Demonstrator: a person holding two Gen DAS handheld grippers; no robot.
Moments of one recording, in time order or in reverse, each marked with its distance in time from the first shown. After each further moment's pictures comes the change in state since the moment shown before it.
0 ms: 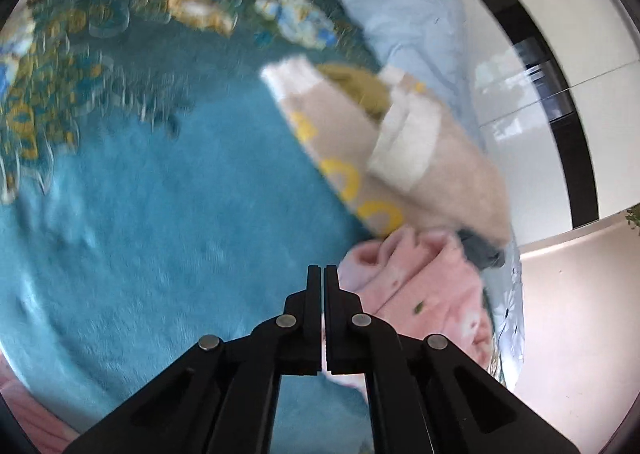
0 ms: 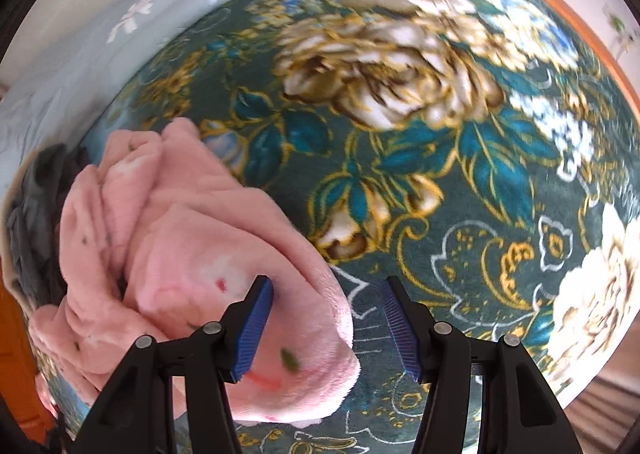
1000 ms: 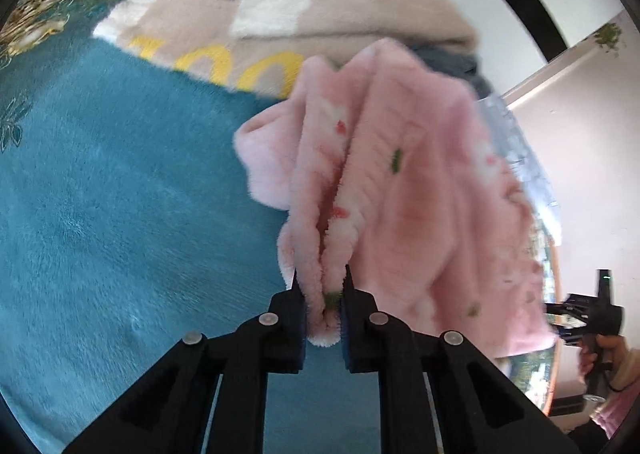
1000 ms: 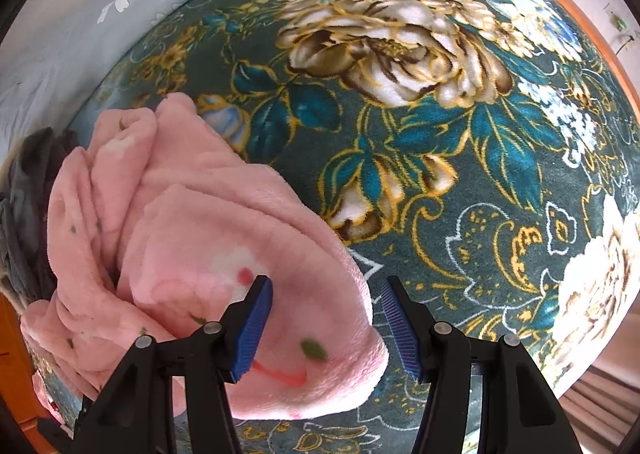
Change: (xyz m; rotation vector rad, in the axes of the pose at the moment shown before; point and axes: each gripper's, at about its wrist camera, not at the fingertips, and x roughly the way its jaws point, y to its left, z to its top) left arm 0.053 -0.057 -0.069 0.479 0.223 -0.042; right arm 0.007 0.026 -0.011 -0.013 0.050 -0.072
